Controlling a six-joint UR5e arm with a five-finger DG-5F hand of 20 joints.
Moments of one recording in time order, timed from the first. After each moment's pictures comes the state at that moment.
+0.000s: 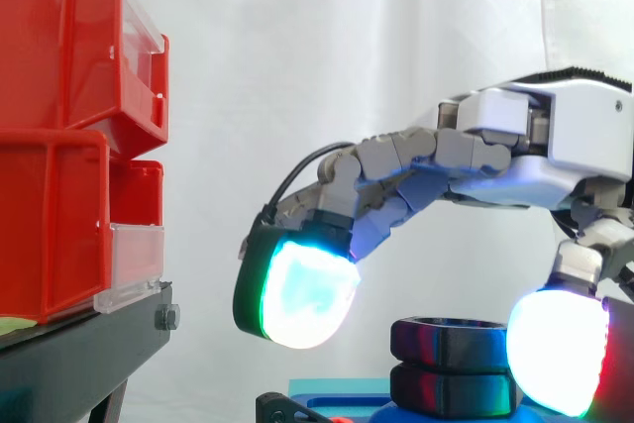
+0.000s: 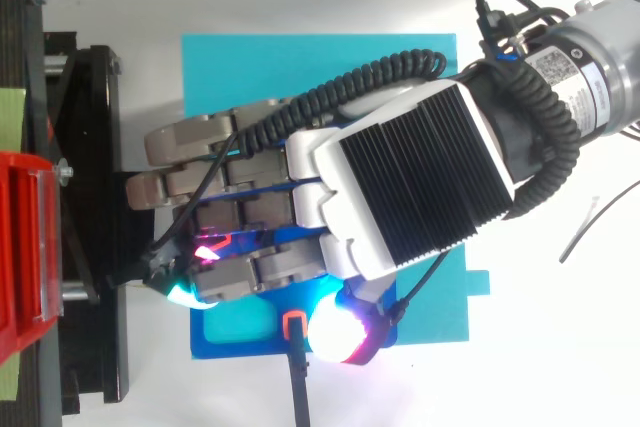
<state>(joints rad) -0.01 -2.32 -1.12 -2.70 -2.08 -1.54</state>
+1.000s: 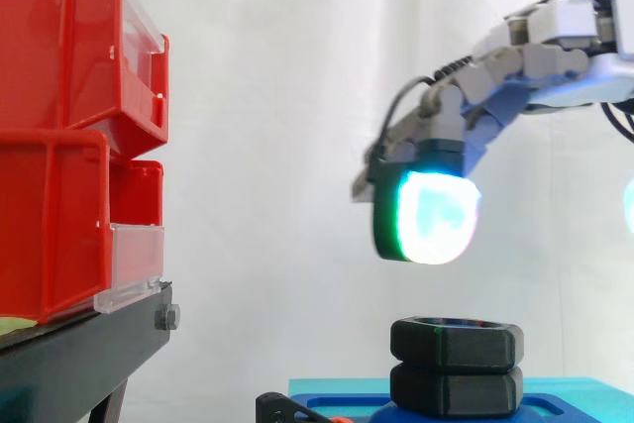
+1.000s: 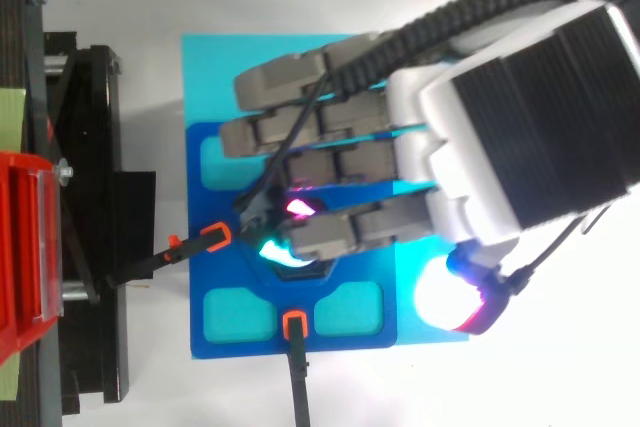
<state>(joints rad) -0.05 -2.21 -1.04 -3.16 -2.11 -1.65</state>
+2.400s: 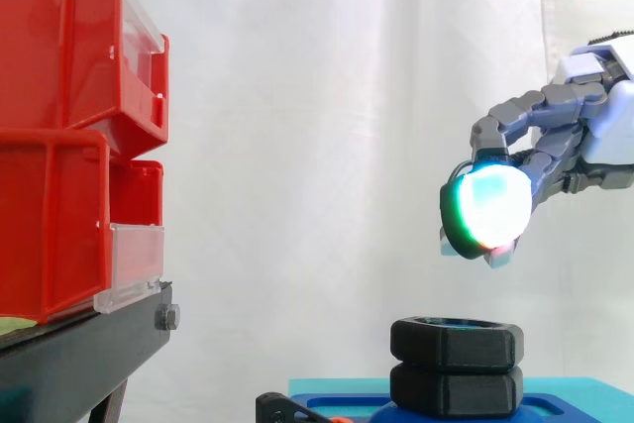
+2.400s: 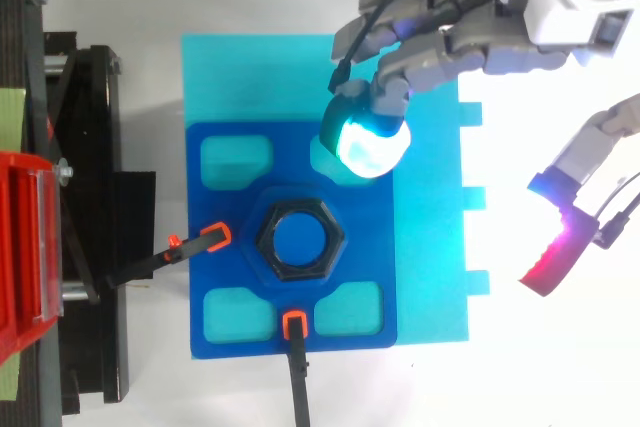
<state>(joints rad) -0.08 -2.04 -1.39 -2.89 -1.87 -0.95</state>
